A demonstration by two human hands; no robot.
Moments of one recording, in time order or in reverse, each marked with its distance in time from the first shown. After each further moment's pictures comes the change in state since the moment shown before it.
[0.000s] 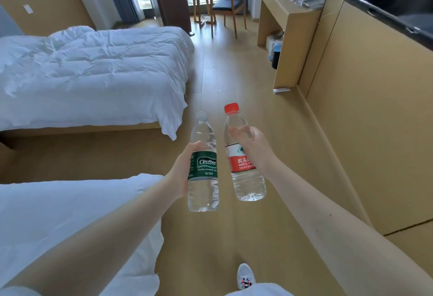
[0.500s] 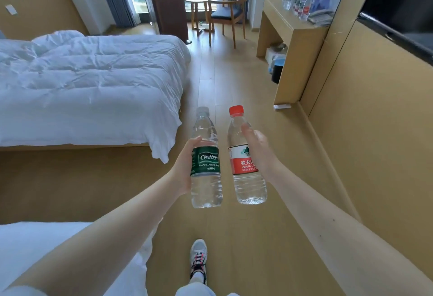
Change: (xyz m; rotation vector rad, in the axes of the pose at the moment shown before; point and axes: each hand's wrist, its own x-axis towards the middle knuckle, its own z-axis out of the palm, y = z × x) left_hand 0.173 0.131 -0.011 -0.074 -0.119 0.001; right_hand 0.209 -0.040 -0.012 -0.009 0.028 -0.033
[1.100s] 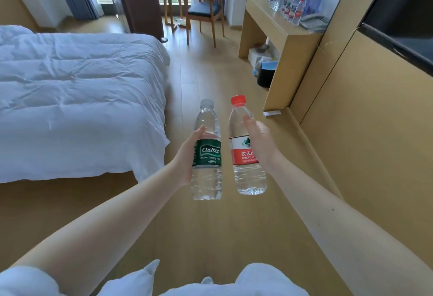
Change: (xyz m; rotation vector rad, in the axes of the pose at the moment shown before) left_hand 0.180 0.177 -0.099 0.091 -0.059 0.005; right_hand 0.226 -0.062 0.077 -0.068 0.188 -0.011
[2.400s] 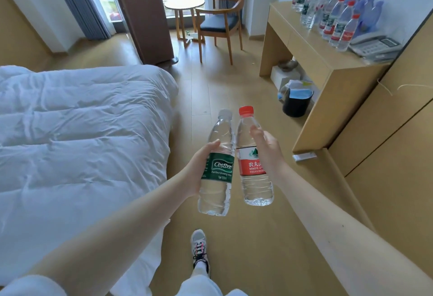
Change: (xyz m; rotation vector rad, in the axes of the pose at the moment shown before) left_hand 0.425 0.281 -0.028 0.118 0.018 -0.141; right_hand 0.521 -0.071 -0.010 0.055 -0.022 0.013
